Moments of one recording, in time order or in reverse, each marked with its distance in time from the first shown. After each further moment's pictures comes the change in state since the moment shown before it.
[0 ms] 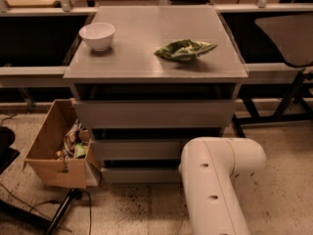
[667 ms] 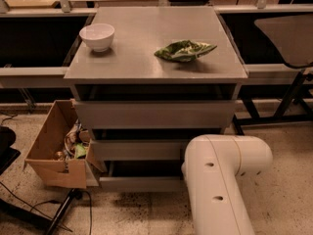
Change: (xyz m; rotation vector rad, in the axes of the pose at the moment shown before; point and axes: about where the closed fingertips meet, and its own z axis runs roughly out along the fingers) arm 0.009 -0.002 -0.019 0.003 0.007 0.006
